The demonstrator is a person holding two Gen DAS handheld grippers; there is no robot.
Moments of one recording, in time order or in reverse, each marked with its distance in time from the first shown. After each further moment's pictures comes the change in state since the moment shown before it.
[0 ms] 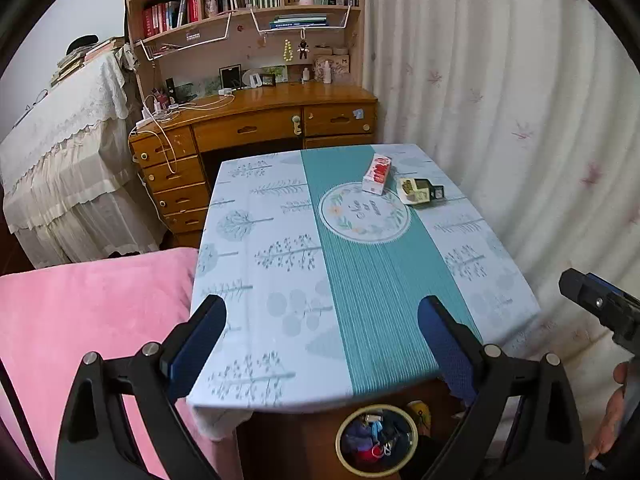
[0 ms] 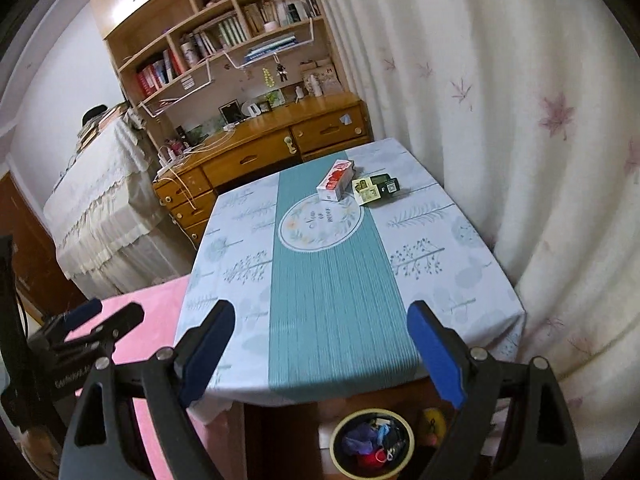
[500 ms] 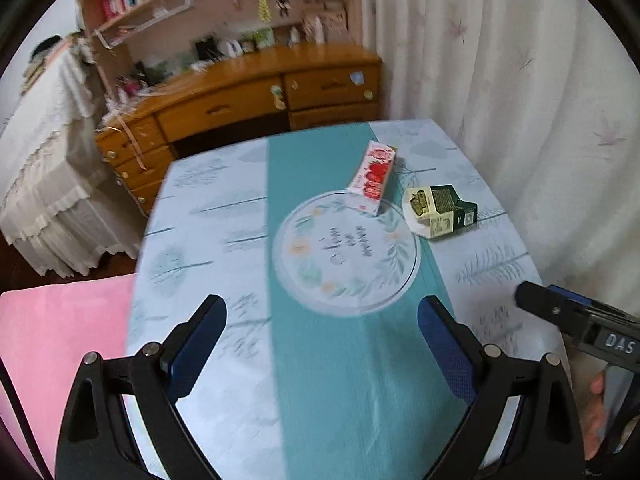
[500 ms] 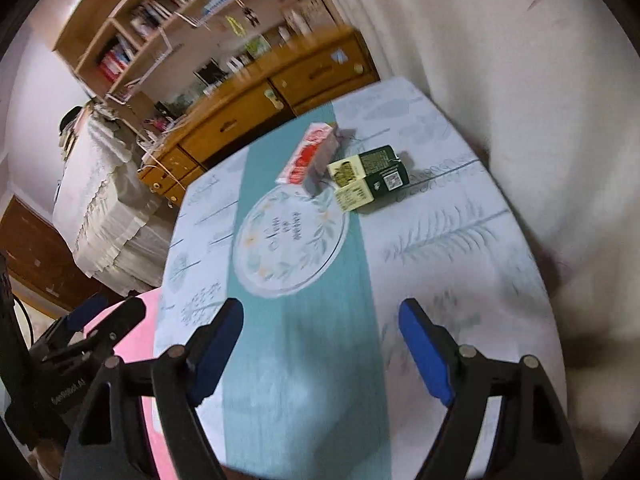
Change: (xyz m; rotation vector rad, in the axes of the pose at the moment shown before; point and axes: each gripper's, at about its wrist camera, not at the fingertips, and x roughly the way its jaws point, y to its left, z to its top) left arm 0.225 -0.093 0.121 0.029 0.177 0.049; right arm 0.232 -0.107 0.120 0.102 0.269 0.133
